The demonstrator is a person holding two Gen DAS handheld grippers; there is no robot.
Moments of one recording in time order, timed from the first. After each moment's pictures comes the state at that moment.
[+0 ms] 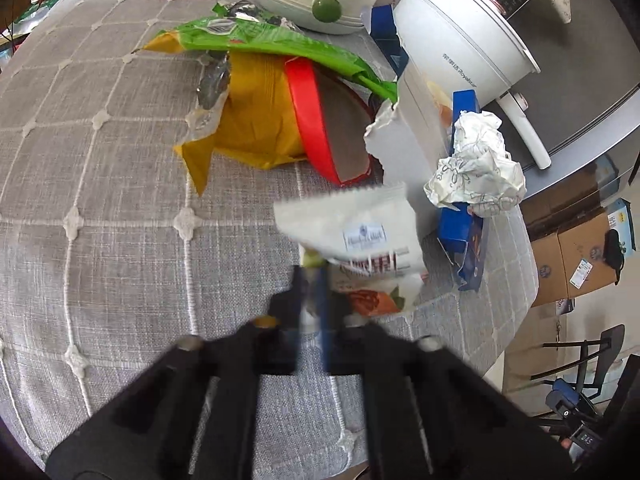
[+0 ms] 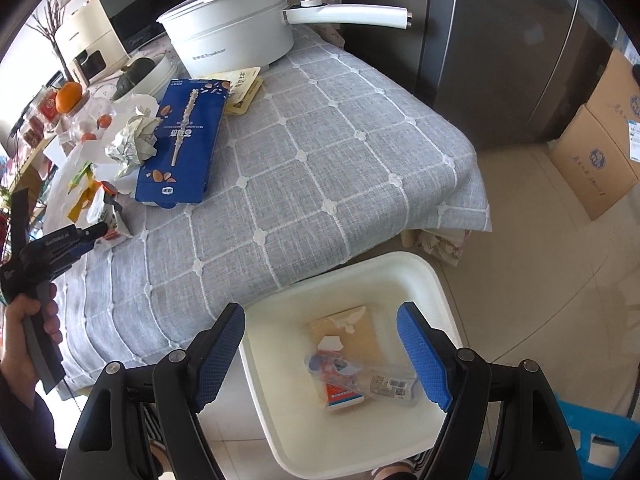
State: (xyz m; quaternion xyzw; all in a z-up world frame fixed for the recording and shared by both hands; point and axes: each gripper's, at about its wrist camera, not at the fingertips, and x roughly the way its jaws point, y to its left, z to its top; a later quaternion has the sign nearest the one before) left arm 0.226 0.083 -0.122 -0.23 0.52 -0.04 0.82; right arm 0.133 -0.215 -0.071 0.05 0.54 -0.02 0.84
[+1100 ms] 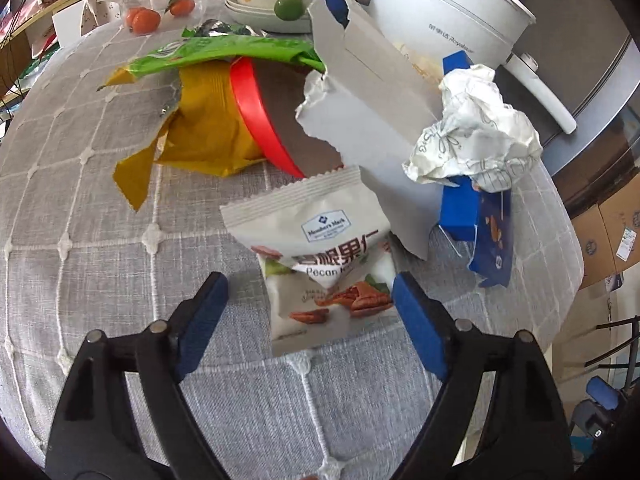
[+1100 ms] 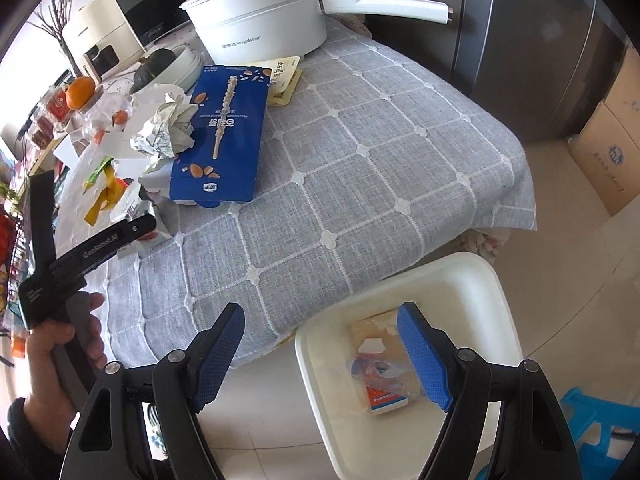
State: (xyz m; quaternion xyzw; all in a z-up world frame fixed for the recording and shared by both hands) left arm 0.235 0.038 -0.126 -0.13 0.50 0.01 0.85; right arm 0.151 -0.166 -0.084 0.07 0.54 0.00 0.84
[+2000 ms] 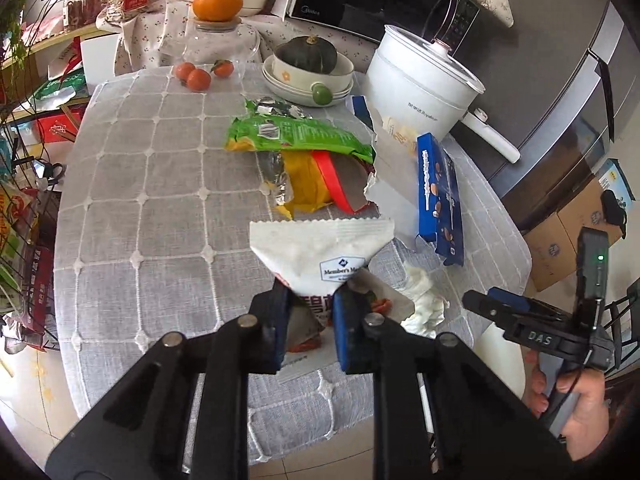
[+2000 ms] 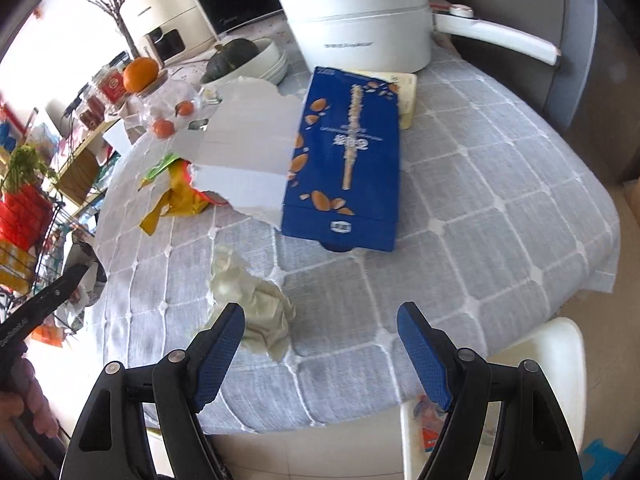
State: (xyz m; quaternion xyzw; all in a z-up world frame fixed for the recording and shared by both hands) left arm 0.151 0.130 -0.041 -0.15 0.45 -0.04 0.88; right arm 0.200 -0.075 -0.098 0.07 0.51 0.10 0.85
